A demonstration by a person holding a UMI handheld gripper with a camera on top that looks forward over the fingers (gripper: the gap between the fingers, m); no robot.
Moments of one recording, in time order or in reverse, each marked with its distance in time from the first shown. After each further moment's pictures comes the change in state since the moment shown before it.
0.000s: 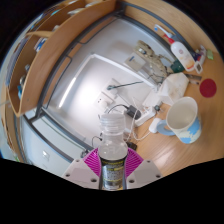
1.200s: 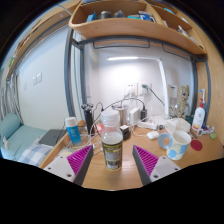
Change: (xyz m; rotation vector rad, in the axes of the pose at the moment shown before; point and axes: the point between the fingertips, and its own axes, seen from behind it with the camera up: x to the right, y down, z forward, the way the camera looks) arm -0.007 0.083 -0.093 -0.078 0.176 -0.866
